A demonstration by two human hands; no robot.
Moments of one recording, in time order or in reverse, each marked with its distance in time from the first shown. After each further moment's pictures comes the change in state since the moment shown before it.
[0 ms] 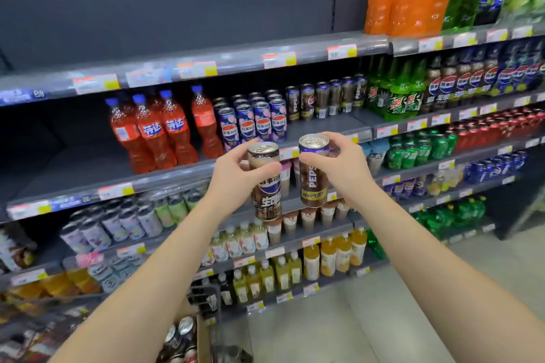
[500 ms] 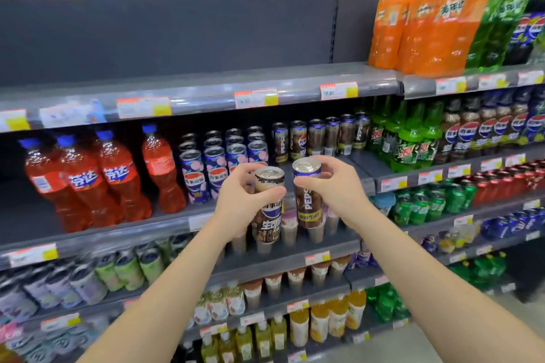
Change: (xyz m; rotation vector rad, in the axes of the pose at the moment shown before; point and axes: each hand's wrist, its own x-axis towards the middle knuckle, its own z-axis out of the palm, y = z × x) left_hand 0.192 -0.048 0.084 0.038 0.098 -0.015; right_hand 0.207 0.068 -0.034 -0.064 -0.067 0.015
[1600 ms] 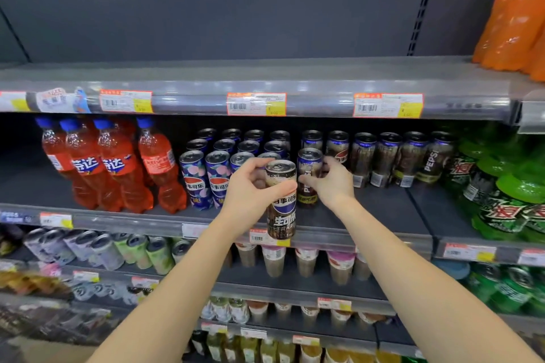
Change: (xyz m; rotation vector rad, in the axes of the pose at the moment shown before) left_hand 0.104 -0.017 0.062 -0.008 0.318 -0.075; right_hand 0.215 0.095 0.049 -0.231 -0.172 -0.066
